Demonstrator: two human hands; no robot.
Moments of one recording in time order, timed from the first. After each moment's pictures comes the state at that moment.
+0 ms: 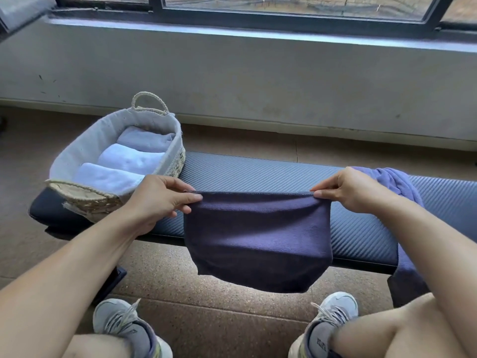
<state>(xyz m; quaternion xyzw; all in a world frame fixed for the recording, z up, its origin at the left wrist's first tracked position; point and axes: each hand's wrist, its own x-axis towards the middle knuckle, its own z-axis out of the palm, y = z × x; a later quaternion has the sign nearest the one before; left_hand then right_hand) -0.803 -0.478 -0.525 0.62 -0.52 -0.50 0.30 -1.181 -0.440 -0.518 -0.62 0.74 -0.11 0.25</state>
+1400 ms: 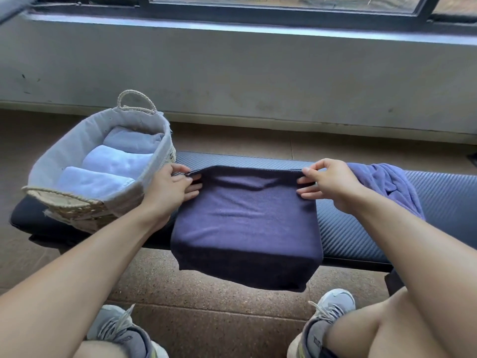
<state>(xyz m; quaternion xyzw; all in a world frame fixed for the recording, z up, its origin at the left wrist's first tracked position) -0.837 -0.514 -0.565 0.56 -0.46 -0.55 0.43 -1.154 -0.462 -0.537 -0.34 0.72 -0.41 0.43</state>
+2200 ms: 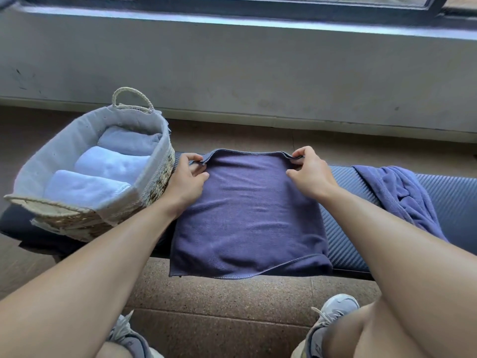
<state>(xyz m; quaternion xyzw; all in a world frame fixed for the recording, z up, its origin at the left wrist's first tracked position) -0.863 -0.555 -0.587 0.57 -0.57 -0.46 0.37 -1.134 -0.513 -0.565 -0.51 0.78 -0.27 0.22</state>
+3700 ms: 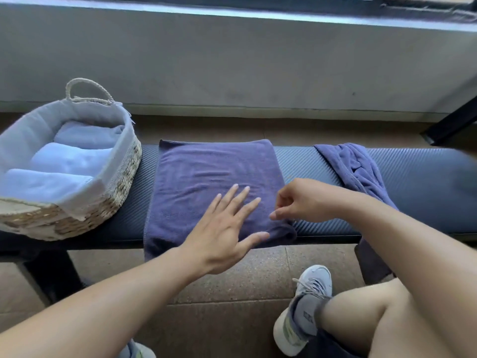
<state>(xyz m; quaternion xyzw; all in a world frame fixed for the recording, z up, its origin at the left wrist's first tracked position) -0.921 -0.423 -0.602 0.33 -0.92 -0.17 0.08 -1.143 -0.401 -0.517 -0.68 0.68 0.05 0.28</state>
